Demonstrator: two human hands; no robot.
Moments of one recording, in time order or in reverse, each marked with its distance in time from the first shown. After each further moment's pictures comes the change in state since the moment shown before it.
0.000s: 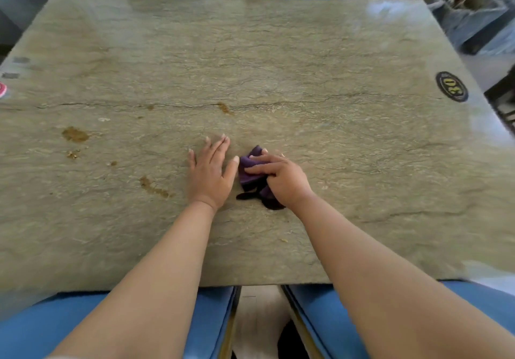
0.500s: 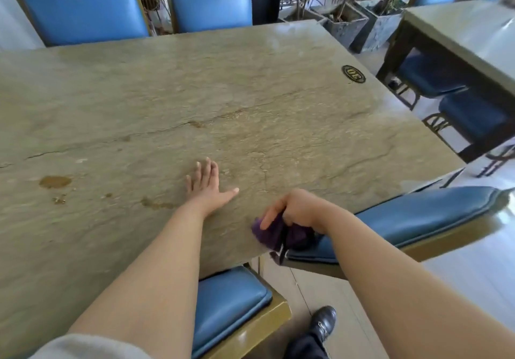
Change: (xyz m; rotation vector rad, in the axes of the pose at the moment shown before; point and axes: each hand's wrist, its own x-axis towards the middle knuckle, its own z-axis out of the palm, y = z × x) left_hand -0.023 -0.012 -0.035 0.182 -0.637 0.127; right_hand -0.127 -0.062 0.003 0.216 -0.167 0.577
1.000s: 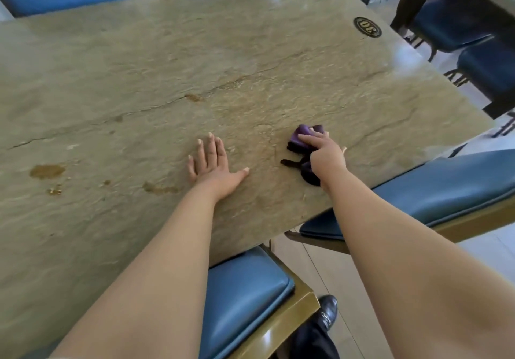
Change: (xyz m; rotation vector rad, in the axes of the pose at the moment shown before) left_hand 0.004 0.006 0.004 0.096 -0.042 -0.057; right_hand 0.067 0.032 -0.023 0.147 0.618 -0.032
